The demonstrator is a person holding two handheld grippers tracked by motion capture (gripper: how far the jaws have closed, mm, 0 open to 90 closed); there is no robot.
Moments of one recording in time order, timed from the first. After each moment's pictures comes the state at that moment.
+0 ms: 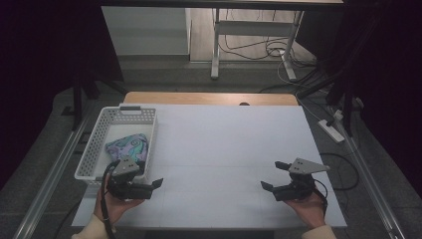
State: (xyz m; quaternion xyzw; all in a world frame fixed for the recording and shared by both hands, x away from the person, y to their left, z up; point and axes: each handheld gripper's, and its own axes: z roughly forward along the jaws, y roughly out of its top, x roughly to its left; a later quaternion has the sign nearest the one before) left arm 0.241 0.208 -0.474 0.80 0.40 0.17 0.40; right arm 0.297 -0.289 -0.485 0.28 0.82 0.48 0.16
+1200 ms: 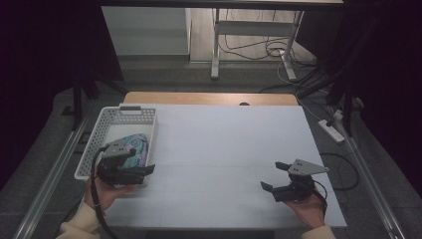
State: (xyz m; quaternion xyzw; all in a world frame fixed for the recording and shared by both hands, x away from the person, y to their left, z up) left arm 0.263 0.230 -0.440 0.79 0.43 0.17 0.39; right arm 0.295 -0.288 -0.487 0.28 0.82 0.47 0.17
